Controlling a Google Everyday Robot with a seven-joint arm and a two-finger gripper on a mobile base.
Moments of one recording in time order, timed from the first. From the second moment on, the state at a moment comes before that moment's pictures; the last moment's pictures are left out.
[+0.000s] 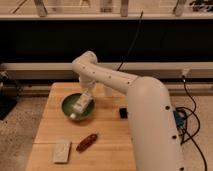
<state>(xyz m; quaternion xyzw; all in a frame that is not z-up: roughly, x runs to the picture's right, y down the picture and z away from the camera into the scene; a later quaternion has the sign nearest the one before) -0.095 0.024 0.899 -0.25 -0.15 -0.46 0.84</state>
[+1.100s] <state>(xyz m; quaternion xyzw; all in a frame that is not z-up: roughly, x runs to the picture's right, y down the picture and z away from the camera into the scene) -0.097 0.006 0.880 -0.26 -0.13 -0.45 0.84</state>
